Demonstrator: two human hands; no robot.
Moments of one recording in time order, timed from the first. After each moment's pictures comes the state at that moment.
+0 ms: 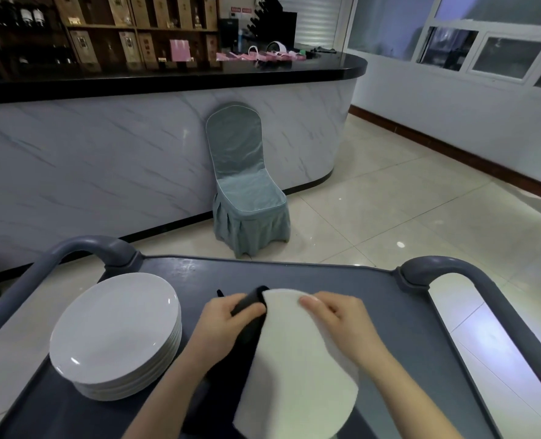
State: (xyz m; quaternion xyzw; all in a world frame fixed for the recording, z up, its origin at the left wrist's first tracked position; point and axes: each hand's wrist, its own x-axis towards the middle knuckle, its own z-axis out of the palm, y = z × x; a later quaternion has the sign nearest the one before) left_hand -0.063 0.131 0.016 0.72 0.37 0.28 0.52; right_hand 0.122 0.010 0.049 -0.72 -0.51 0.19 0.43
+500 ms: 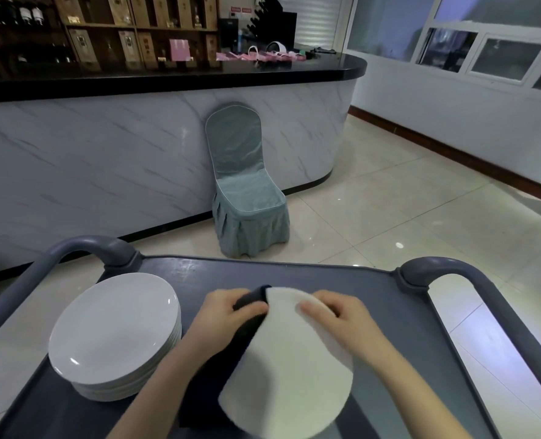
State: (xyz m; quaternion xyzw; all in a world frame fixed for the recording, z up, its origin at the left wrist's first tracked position) left_hand -0.060 0.141 0.030 0.77 0.35 0.22 0.48; right_hand 0.125 0.006 0.058 -0.70 -0.51 0.28 0.41
